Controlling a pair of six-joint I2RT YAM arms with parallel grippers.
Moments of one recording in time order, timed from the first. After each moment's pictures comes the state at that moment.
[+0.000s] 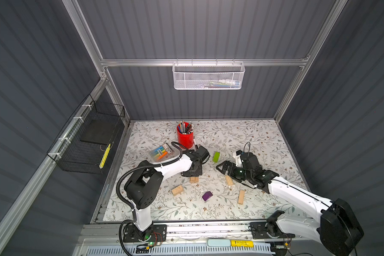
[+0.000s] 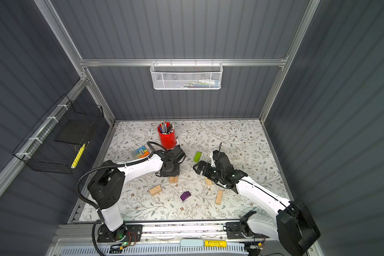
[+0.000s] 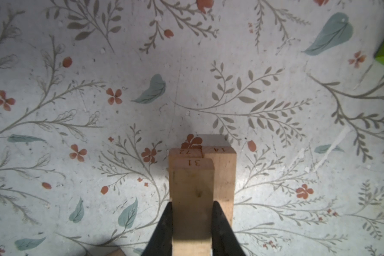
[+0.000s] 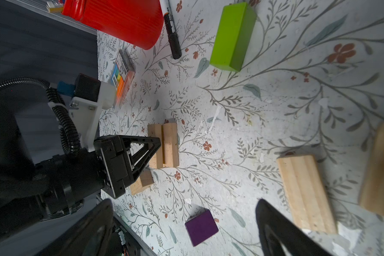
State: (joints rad) left arm -0.78 1.83 1.25 -0.79 -0.16 -0.75; right arm 0.56 1.17 0.62 -0.16 -0.28 0.90
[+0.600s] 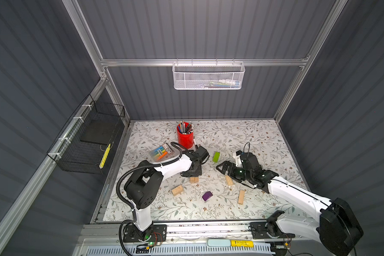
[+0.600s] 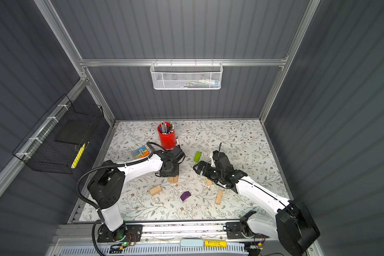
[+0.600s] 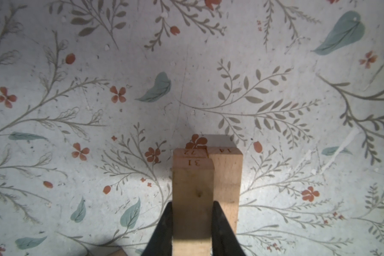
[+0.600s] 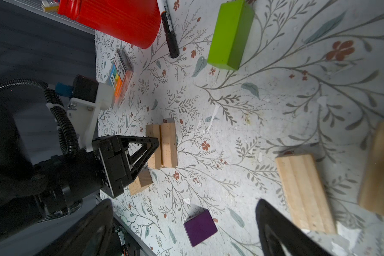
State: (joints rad) left arm -0.77 1.83 1.25 -0.79 -0.16 -0.76; right arm 0.55 1.18 0.62 -0.16 -0.29 0.90
